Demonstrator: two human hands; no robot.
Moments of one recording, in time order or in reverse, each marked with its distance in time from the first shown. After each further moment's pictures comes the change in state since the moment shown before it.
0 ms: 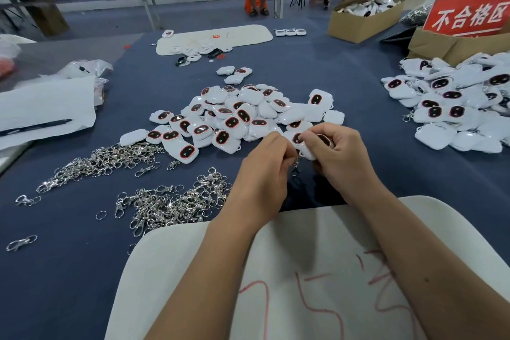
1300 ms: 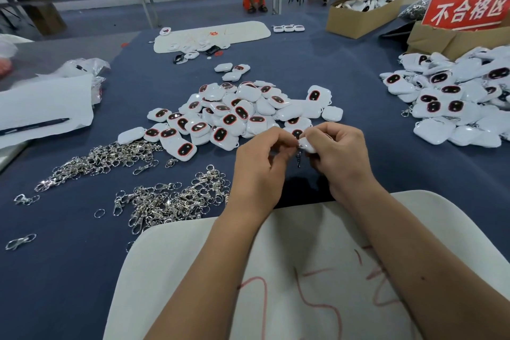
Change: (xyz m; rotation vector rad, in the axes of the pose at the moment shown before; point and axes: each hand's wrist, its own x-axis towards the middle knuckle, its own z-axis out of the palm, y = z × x) left_hand 0.003 0.004 0.007 -0.298 0.155 -0.176; right_hand -0.004 -0.009 0.012 0.289 0.125 0.160
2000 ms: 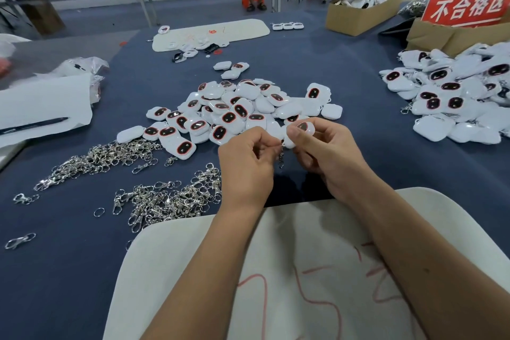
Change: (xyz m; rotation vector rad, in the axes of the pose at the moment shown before) left_hand 0.002 -0.007 -0.007 0.028 0.160 -0.135; right_hand -0.002 0.002 -0.006 0.135 -0.347 -0.002
